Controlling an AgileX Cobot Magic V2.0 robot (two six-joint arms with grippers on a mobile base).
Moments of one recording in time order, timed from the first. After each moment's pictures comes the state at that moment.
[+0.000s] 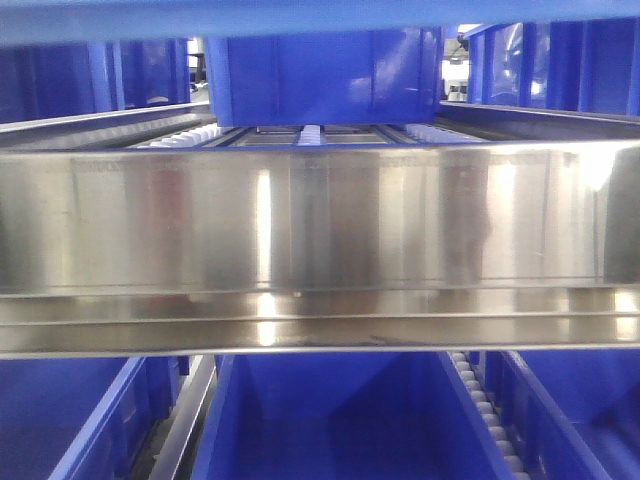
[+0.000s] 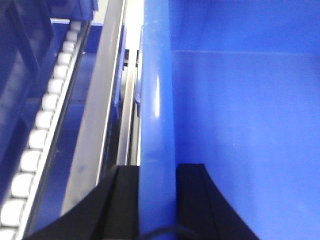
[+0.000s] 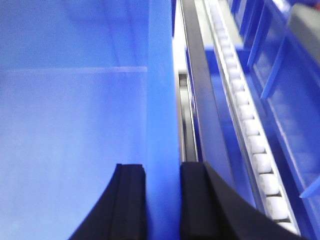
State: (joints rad) left arm -0.81 1.26 -1.62 0.63 1.31 -0.84; right arm 1.10 1.27 -1.62 -0.67 1.32 0.82
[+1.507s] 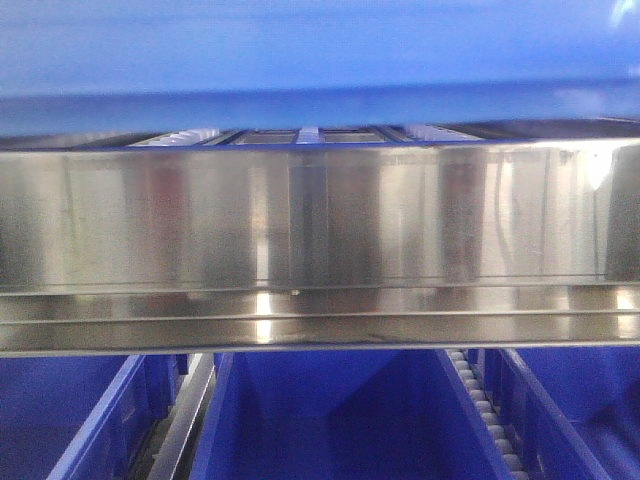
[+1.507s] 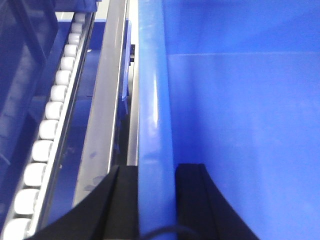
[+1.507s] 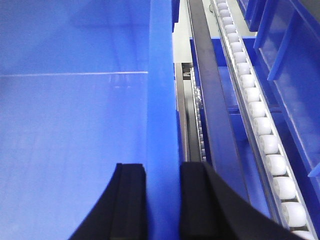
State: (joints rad) left arm -0.84 1.21 -1.52 0.69 1.31 -0.87; right arm 1.13 1.25 -1.54 -0.66 1.32 0.87
